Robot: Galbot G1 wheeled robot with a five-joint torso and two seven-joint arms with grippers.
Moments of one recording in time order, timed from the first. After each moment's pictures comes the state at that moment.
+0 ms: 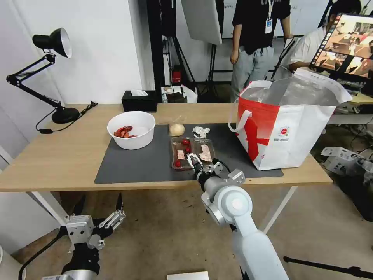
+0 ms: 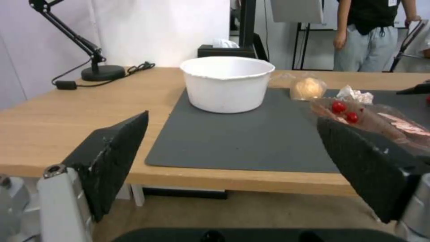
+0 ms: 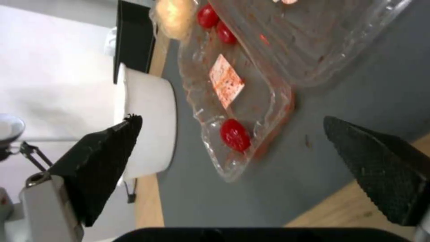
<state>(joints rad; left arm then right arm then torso) 2.06 -1.40 -0.56 -2.50 -0.11 -0.05 -0.21 -1.02 1.54 0.15 1.98 1.46 -0.18 0.85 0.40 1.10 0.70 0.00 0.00</state>
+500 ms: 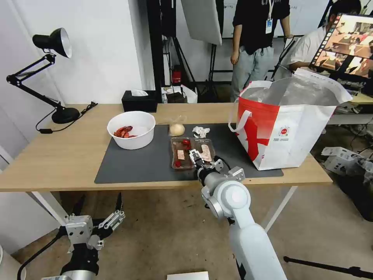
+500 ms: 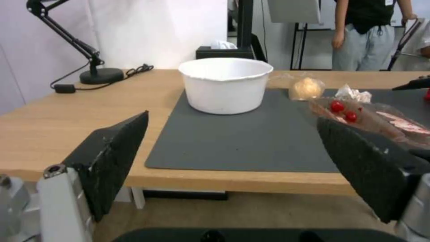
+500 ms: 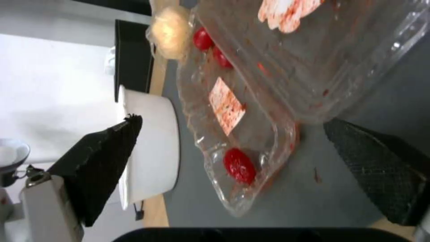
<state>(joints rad) 2.06 -1.38 -0.56 -2.50 -0.11 -0.06 -0.21 -0.99 1.57 0.20 1.92 1.47 -0.17 0.85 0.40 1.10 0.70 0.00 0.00</state>
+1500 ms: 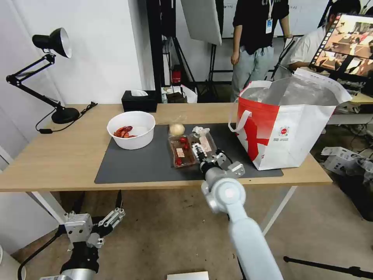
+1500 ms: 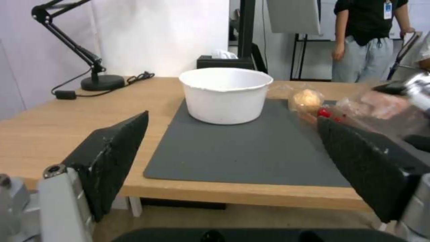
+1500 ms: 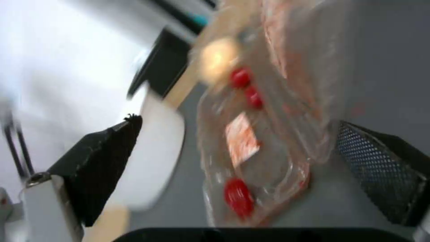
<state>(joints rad) 2.04 -1.40 -0.56 -2.50 -0.11 -0.08 -0.21 -0.96 1.52 0.07 1.81 0.99 -0.20 0.53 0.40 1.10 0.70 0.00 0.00</state>
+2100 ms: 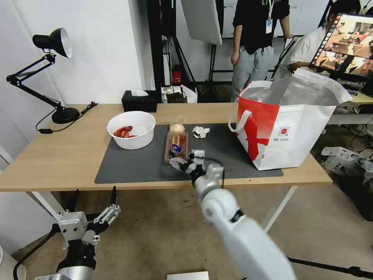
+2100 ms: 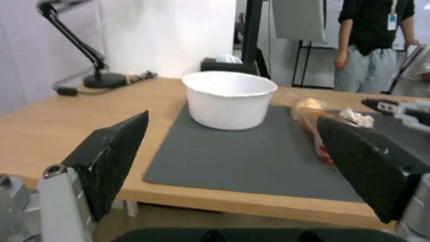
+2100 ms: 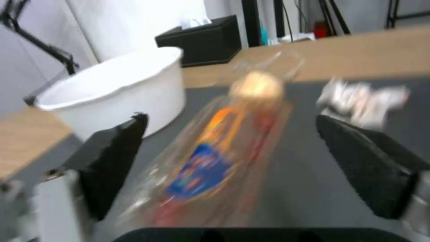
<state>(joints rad) 2.00 -1.41 -0.56 -2.50 -0.18 -0.04 -0.21 -0.73 1.22 -0.06 1.69 0.71 -0.28 0.18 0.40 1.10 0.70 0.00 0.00</state>
